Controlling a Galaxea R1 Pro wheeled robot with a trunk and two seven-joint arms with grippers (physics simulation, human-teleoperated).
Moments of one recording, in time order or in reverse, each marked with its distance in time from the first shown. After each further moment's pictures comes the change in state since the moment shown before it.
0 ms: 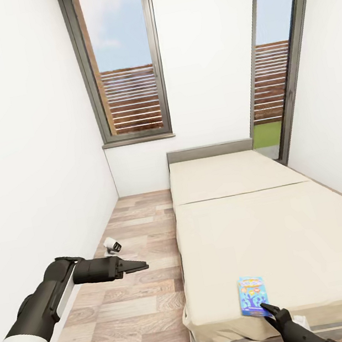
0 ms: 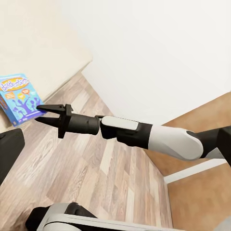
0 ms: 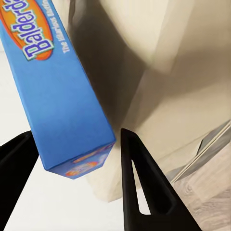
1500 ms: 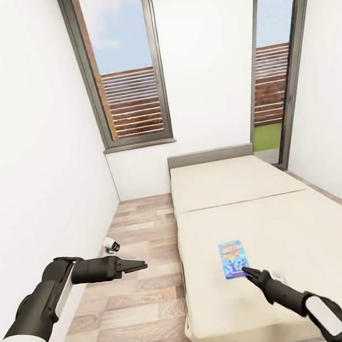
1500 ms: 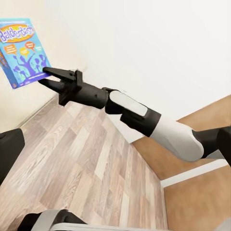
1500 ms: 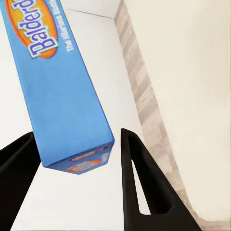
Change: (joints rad) left arm 0.000 0.005 0.009 0.000 0.001 0.002 0.000; right arm -0.026 0.002 0.202 -0.337 -0.023 0.053 -0.002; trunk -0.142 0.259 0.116
